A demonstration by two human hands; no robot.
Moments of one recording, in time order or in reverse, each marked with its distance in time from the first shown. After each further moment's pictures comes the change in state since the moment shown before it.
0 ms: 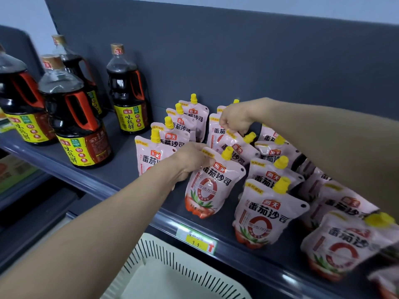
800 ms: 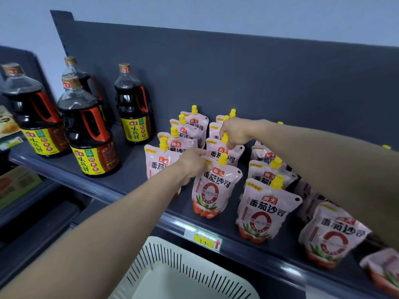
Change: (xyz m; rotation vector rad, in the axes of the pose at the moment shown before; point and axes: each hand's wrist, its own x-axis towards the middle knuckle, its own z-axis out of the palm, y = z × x) left_hand -0.019 0.005 -0.004 0.084 0.078 0.019; right_hand -0.039 -0.023 0.013 0.268 0.191 0.050
